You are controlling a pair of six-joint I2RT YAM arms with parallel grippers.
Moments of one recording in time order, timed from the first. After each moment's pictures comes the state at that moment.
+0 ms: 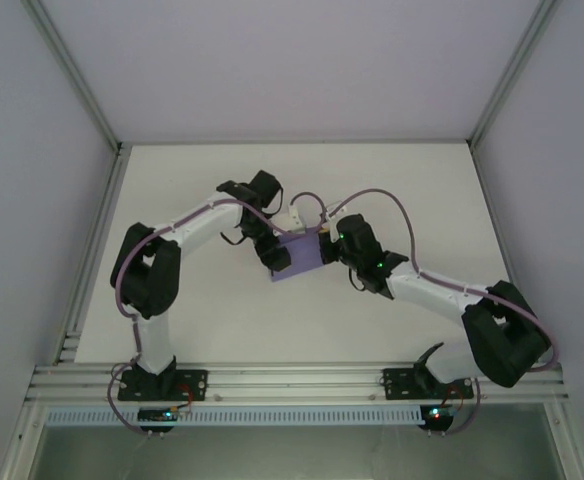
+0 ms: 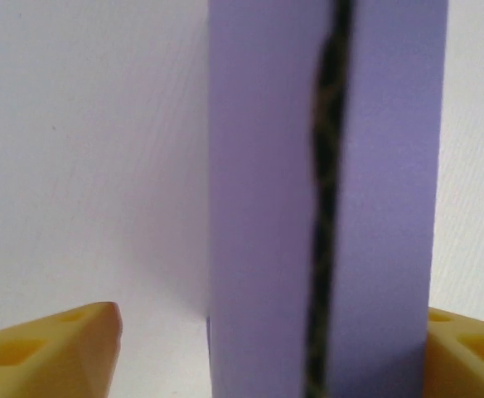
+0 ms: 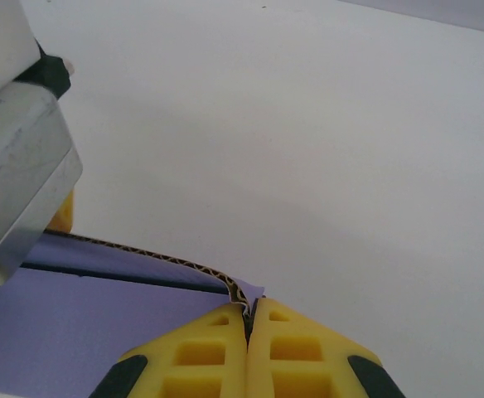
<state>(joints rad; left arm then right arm) -0.61 1.89 1.49 -0.93 0.34 0.54 0.68 1.38 0.71 0.13 0.15 0.12</state>
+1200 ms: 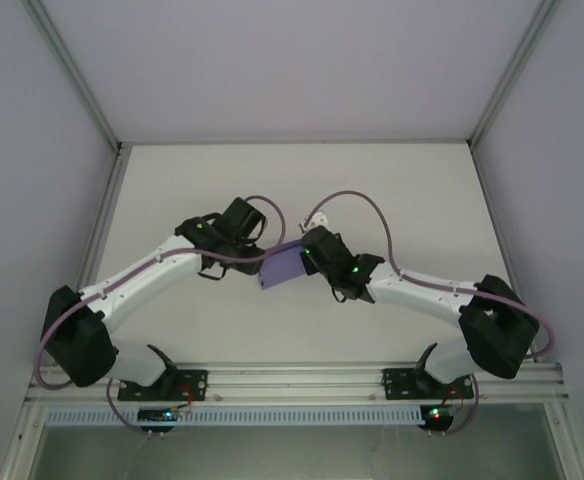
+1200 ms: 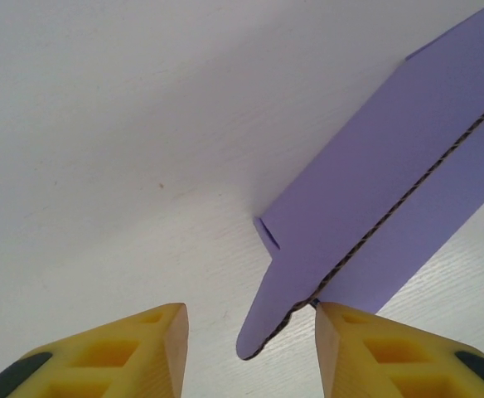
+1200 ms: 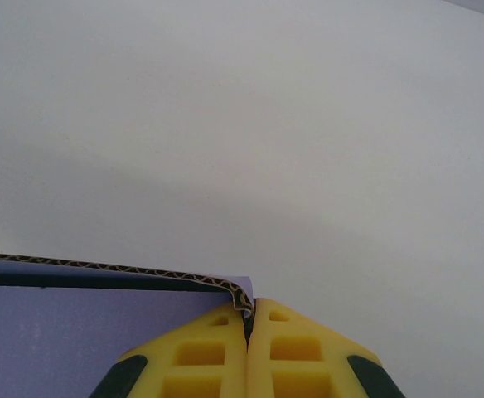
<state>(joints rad) -0.73 1.39 1.14 -0.87 -0.12 -0.28 0.90 1.44 0.86 -0.15 0.46 0.26</state>
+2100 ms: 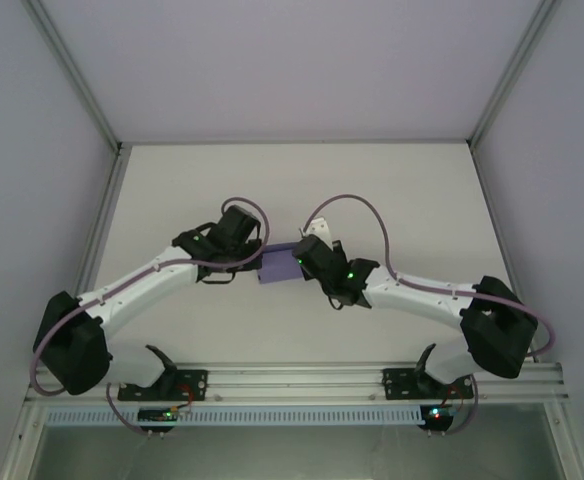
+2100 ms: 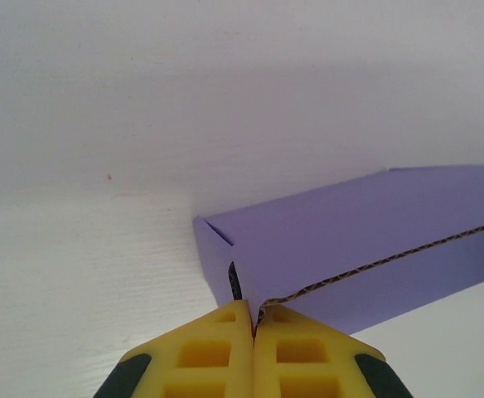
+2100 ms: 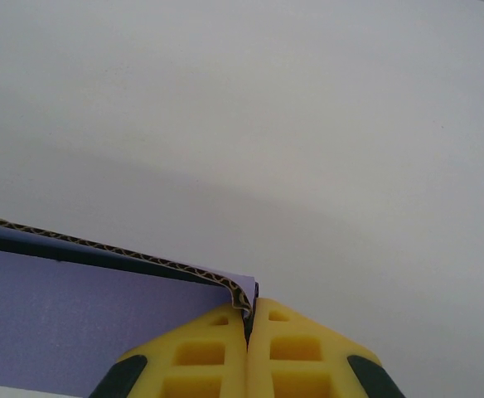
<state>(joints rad) -0.73 1.34 0.99 -0.64 -0.07 -0.71 0.97 1.44 0.88 -0.24 0.58 0.39</state>
